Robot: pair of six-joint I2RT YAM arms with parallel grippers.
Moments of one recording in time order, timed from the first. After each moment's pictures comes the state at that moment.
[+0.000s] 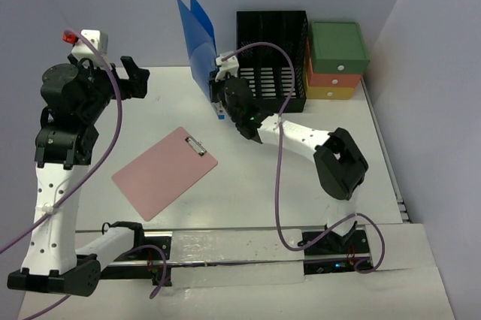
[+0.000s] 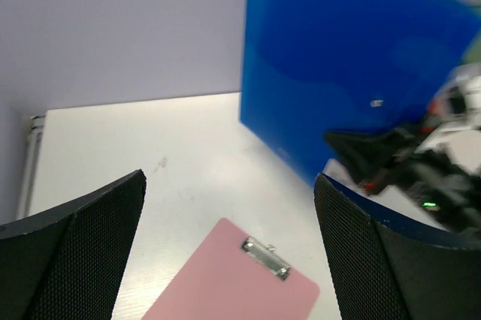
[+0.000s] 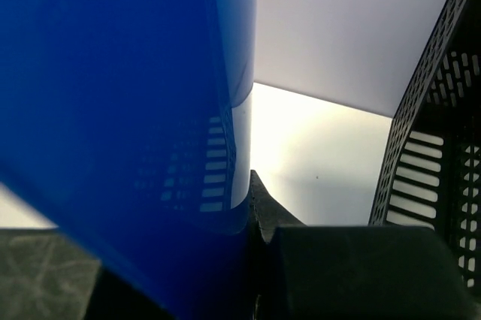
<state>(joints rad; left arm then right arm) -0.12 1.04 1.49 -0.53 0.11 -0.09 0.79 1.88 1.42 0.43 0.33 0.11</state>
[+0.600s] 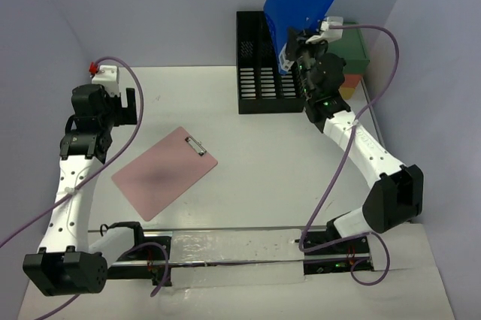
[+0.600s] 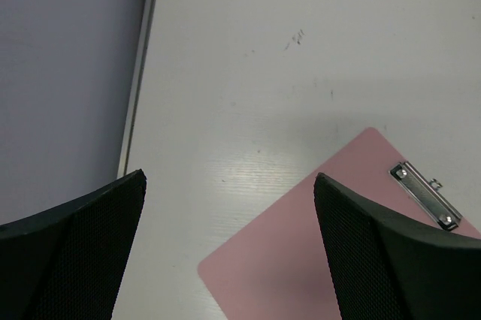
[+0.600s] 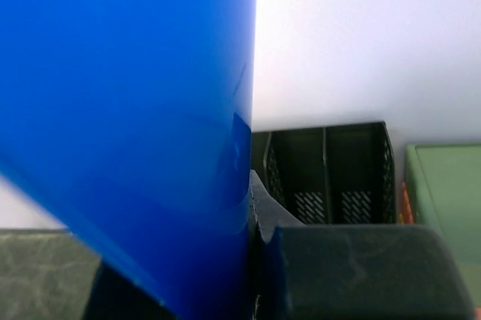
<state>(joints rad) 0.01 1.05 1.11 -0.50 -0.14 0.13 0.36 1.44 1.27 0.51 0.20 0.17</state>
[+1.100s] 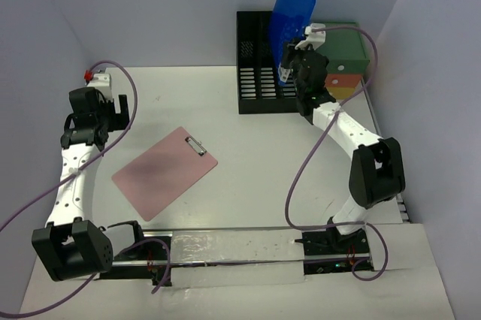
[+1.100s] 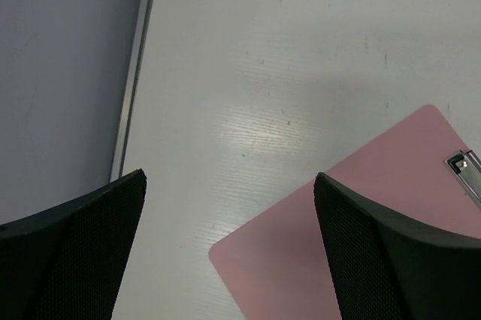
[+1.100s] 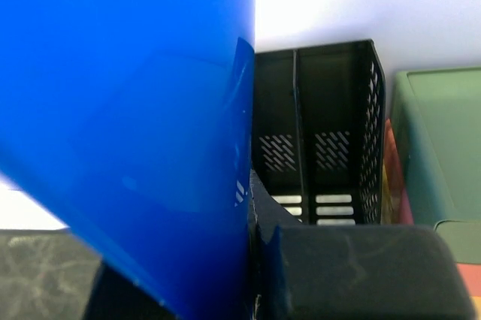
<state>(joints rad) 0.14 1.16 1.04 -0.46 -0.09 0.14 0.31 1.64 1.27 0.53 0.21 0.16</state>
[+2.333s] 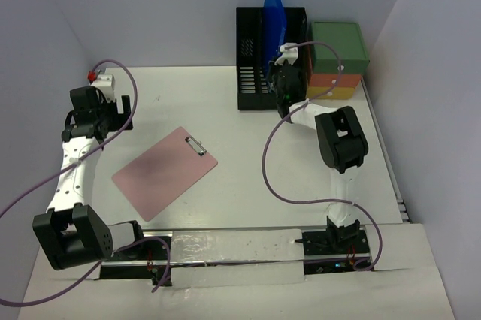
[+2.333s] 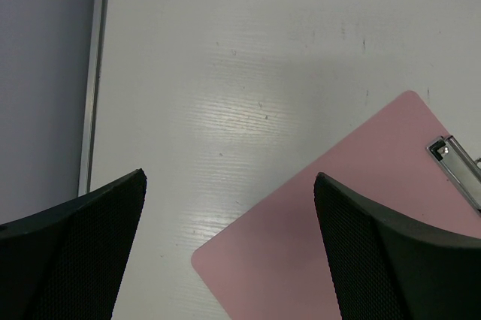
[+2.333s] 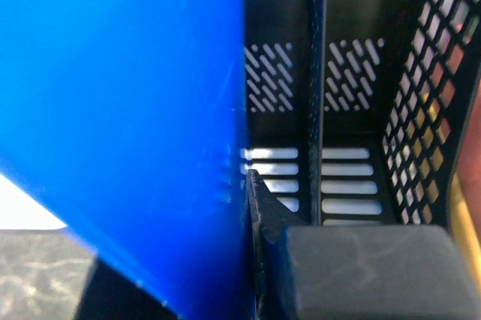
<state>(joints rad) 0.17 1.23 1.05 -0.45 0.03 0.14 0.32 2.08 1.35 0.76 0.23 0.12</state>
